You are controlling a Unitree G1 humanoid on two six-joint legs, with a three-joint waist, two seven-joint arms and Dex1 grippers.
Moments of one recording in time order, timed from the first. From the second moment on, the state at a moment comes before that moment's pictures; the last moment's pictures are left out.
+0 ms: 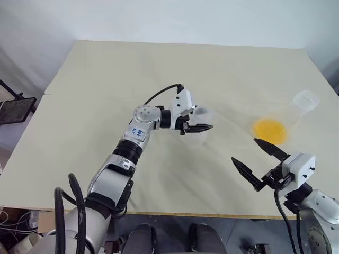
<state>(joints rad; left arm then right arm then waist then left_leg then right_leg) -1.06 0.11 -0.17 0.84 -0.13 -0.12 -1.03 0.25 -0.51 -0.31 -0.49 0.45 0.05 0.71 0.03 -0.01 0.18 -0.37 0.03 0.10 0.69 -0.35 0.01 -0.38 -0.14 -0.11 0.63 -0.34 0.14</state>
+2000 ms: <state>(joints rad) 0.49 0.36 0.44 -0.62 -0.52 0.23 -0.73 -0.30 -0.63 0.00 -0.07 0.48 0.07 1.25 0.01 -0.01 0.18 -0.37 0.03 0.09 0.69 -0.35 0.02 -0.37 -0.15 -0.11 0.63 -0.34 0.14</state>
